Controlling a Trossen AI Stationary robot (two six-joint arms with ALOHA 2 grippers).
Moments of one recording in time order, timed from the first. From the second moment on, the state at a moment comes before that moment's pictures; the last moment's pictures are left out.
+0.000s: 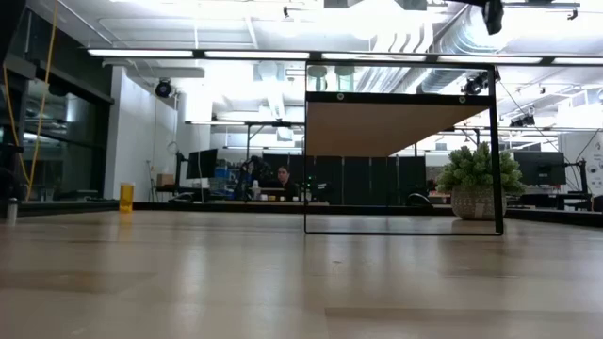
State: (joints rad) left arm 0.05 1.82 1.89 -0.56 -0.17 -0.19; right arm 0.20 0.66 0.72 -0.14 0.59 0.36
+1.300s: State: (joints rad) left arm 0.03 2.01 1.89 -0.64 -0.37 -0.18; right arm 0.20 0.61 0.72 -0.27 0.60 0.39
